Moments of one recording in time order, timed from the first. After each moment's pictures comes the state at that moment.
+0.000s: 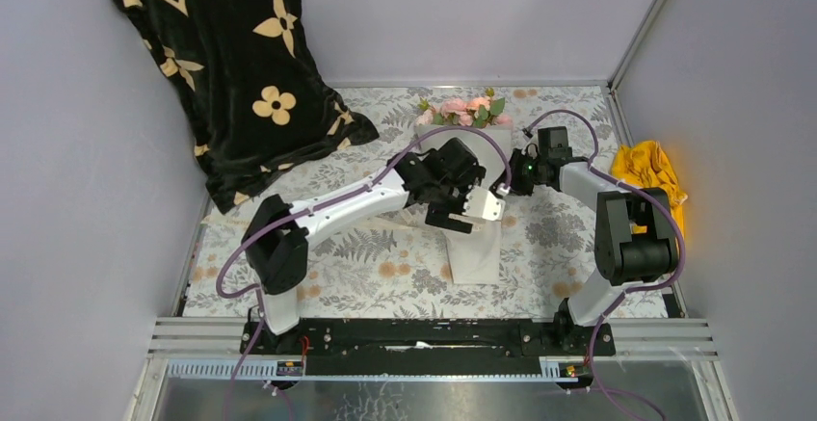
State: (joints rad) left arm -0.93 1.84 1.57 -0.68 0.15 0.96; right arm 0.09 1.68 0.95 -0.25 -0.51 0.47
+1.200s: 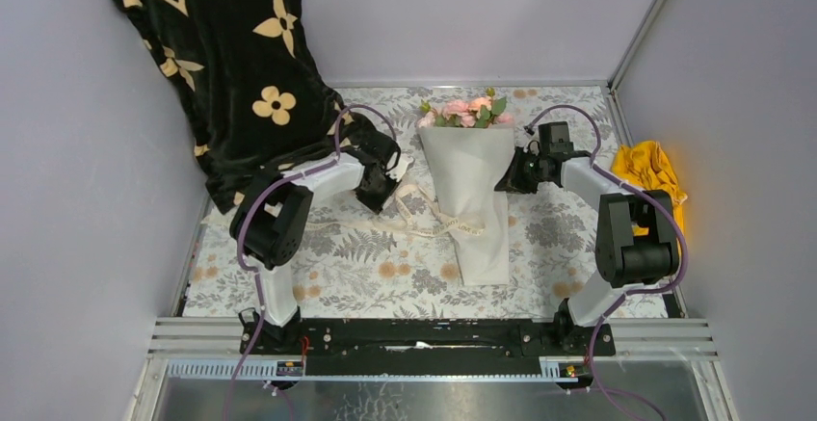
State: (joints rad) left arm -0.49 1.89 1.23 -0.60 0.10 0.10; right arm 0.09 1.66 0.99 -0.34 -0.44 0.41
